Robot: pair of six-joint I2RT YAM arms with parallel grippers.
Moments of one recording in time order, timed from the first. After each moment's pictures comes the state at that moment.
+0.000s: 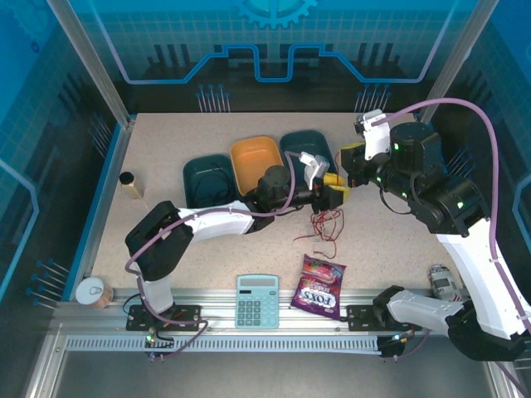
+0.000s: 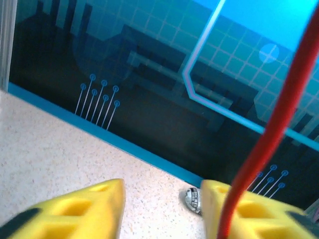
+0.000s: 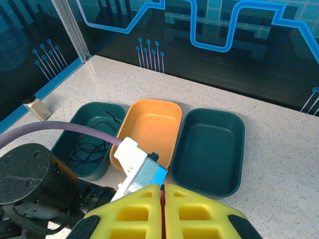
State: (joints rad) left arm -0.85 1.83 1.18 0.72 0.46 -0.45; right arm 0.55 1.10 1.66 -1.00 0.05 0.11
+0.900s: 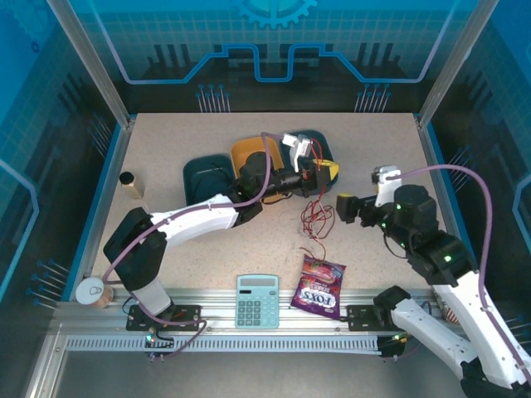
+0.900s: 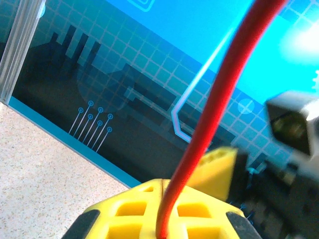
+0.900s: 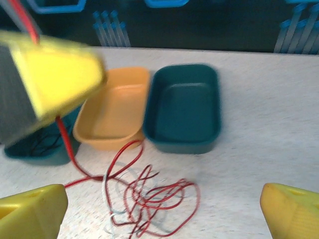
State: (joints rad) left arm -0.80 1.68 1.19 0.62 0.45 -0.62; right arm 0.47 0.69 0.95 -0.74 0.06 0.23
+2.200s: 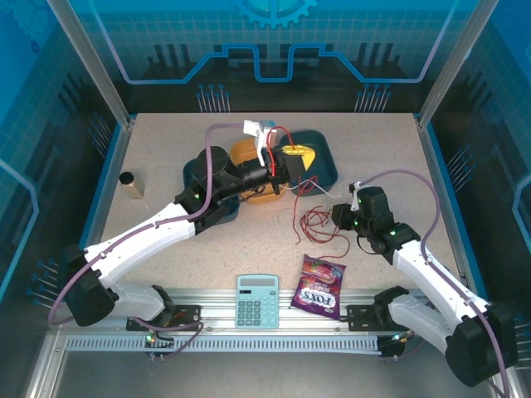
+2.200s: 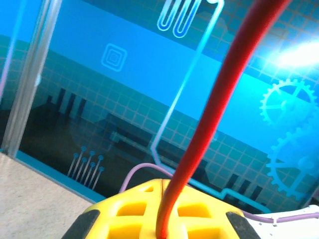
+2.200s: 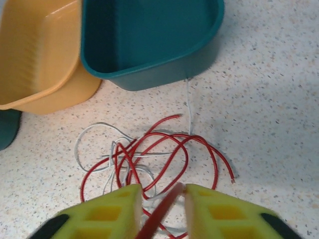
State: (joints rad) left arm -0.77 1.33 1.17 0.42 0.43 -0.54; right arm 0.34 0.95 0.59 -0.38 -0.03 0.43
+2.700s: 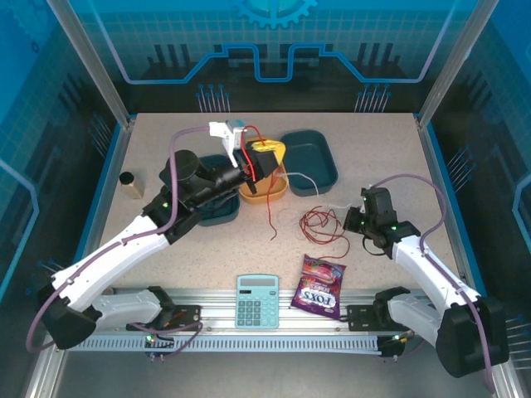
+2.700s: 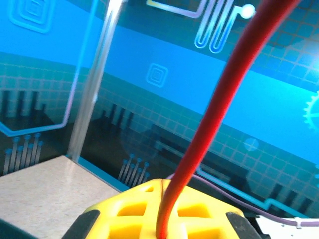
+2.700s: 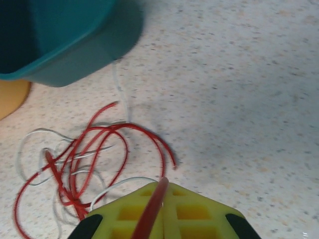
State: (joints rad) left arm -0.72 1.13 1.13 0.22 0.29 -0.42; right arm 0.21 1.01 0.56 -0.44 0.00 0.52
